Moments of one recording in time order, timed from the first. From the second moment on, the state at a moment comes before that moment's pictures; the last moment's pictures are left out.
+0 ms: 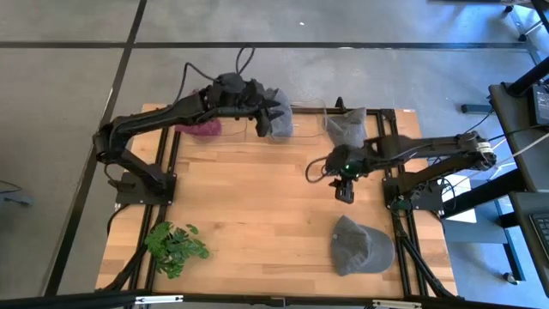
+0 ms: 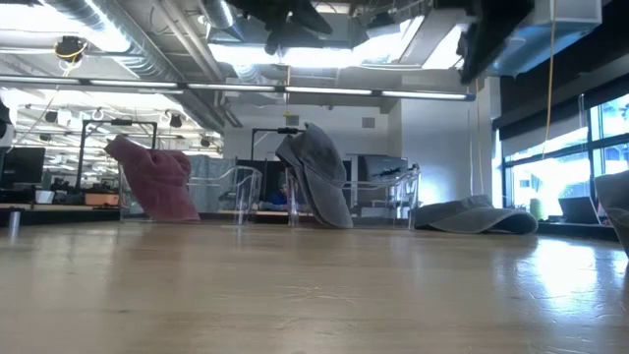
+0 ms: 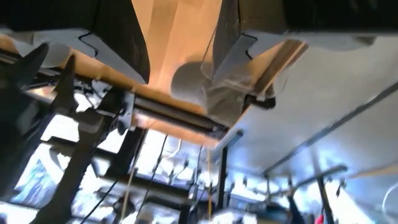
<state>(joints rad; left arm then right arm) 0.42 1.46 1.37 -0.21 0.12 -0.12 0.07 1.26 1.18 -1.01 0.02 0.25</state>
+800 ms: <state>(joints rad) 0.42 1.41 1.12 0.00 0.12 -0.16 0.31 1.26 0.95 -0.93 -0.15 0.34</state>
